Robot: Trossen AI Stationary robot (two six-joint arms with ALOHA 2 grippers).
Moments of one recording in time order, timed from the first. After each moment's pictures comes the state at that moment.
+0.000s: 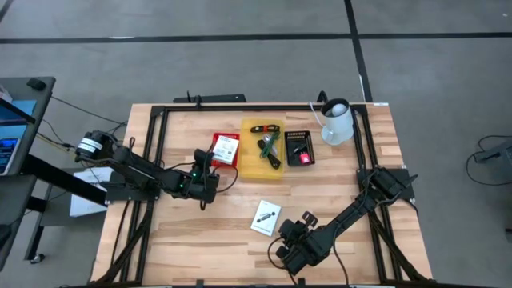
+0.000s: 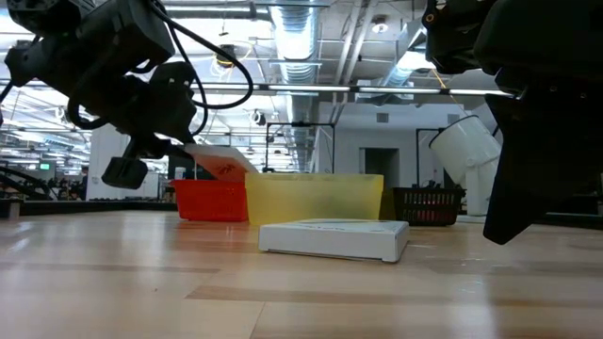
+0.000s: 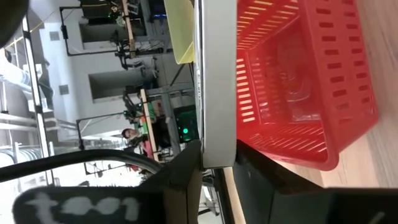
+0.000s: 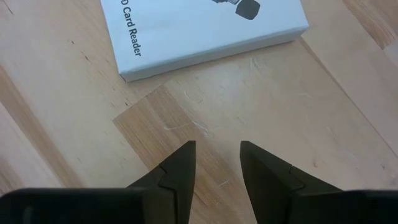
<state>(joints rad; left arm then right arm) -0.27 1.45 0.53 -0.16 -1.18 0.53 0.70 2.09 1.44 -0.88 0.43 1.28</state>
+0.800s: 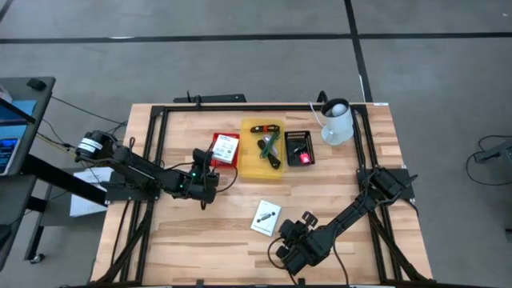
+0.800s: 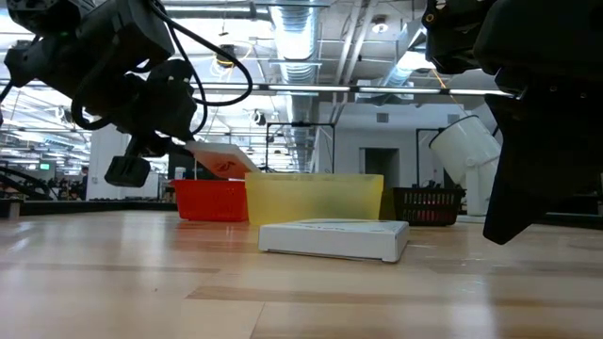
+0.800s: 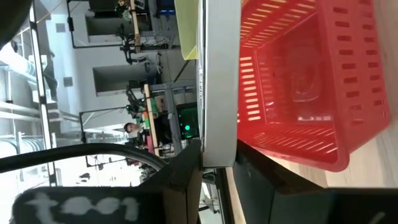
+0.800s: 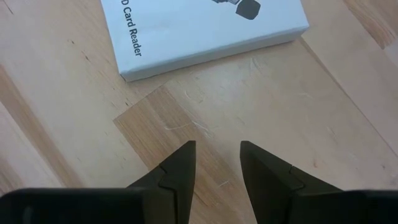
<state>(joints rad) -0.27 1.45 0.53 -0.16 -1.21 0.49 0.70 2.09 1.44 -0.88 0.43 1.28</state>
